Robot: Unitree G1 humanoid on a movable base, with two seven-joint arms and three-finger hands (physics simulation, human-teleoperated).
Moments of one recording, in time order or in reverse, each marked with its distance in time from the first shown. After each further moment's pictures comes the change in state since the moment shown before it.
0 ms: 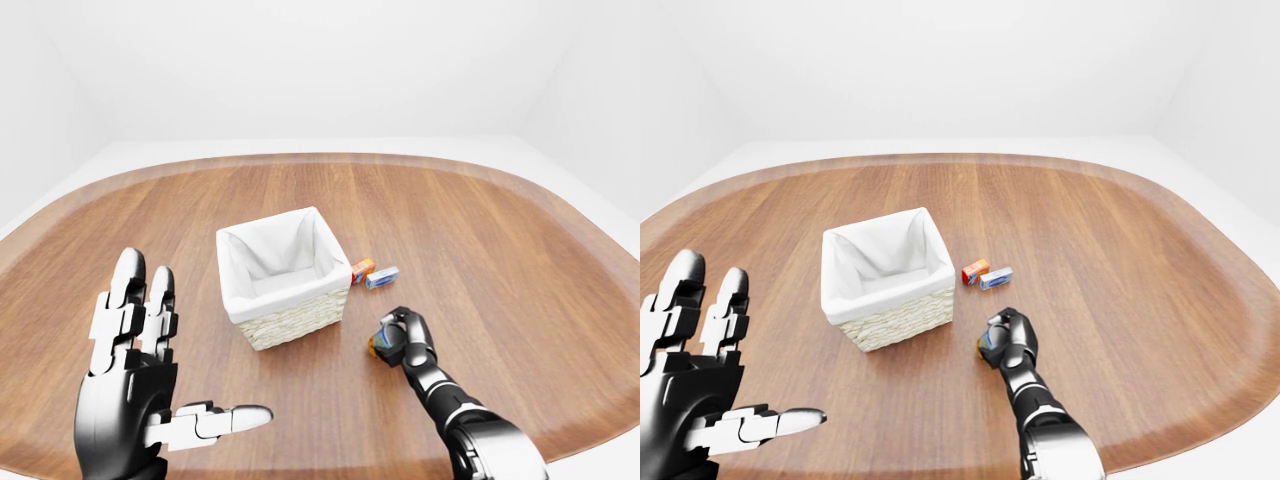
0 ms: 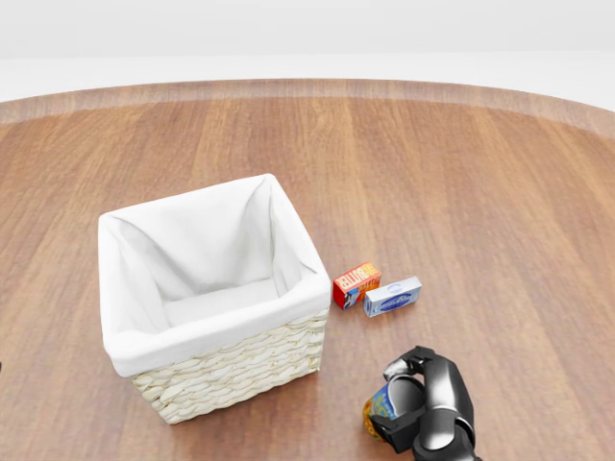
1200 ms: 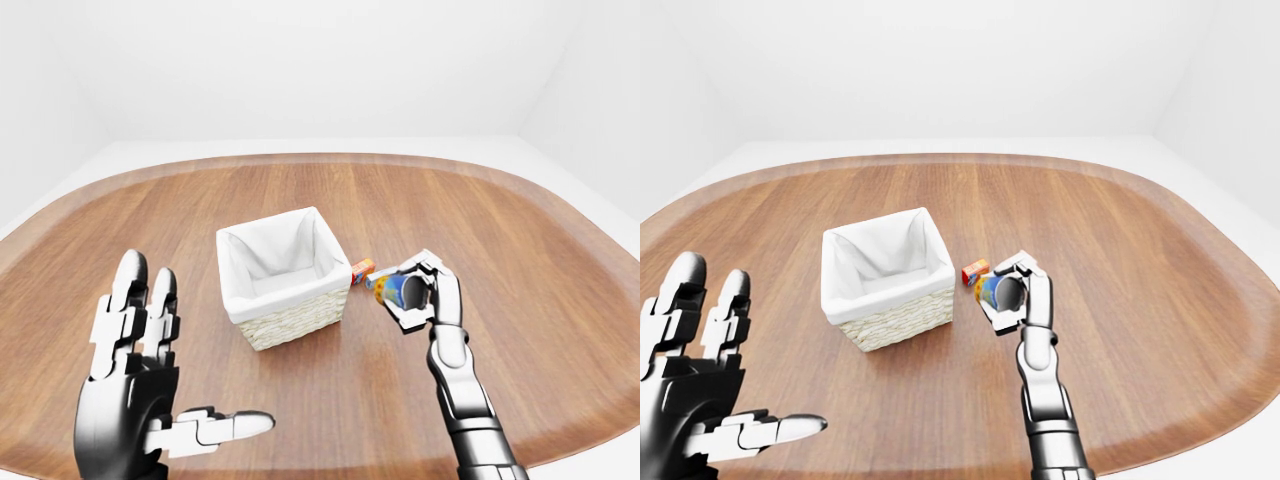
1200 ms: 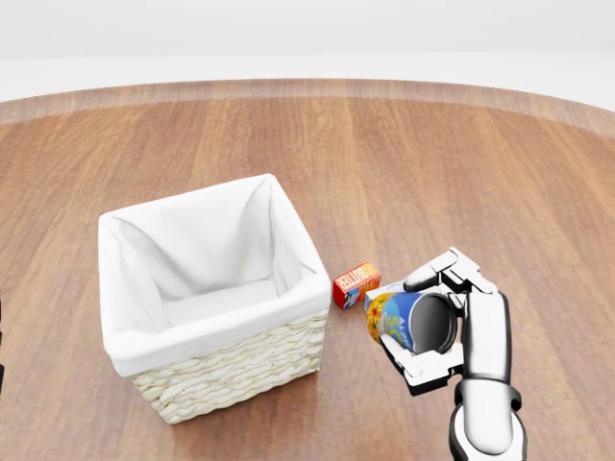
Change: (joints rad) left arm 0.030 0.013 -0.022 -0.008 -0.006 -0.017 0.007; right arm 0.393 0.019 0.019 -1.125 0.145 0.006 0.173
